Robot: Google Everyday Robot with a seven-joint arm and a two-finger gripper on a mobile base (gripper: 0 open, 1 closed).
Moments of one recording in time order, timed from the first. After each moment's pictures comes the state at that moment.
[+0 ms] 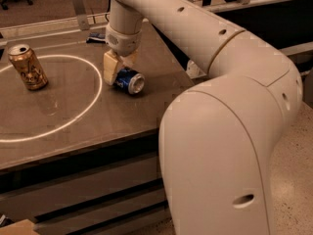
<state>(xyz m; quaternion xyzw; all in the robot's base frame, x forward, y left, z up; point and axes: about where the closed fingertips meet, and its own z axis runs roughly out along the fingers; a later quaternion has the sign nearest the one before) 0.668 0.104 0.851 -0.46 0.88 0.10 0.09</state>
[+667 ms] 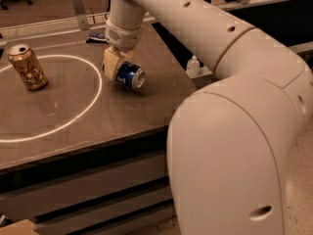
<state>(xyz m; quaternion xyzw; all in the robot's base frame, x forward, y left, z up) 0.664 0.103 0.868 -0.48 0.87 0.10 0.10</state>
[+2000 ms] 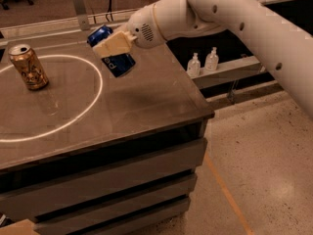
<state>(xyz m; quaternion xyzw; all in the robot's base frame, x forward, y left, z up) 0.608 0.112 0.976 -0.49 0.68 0.36 0.40</state>
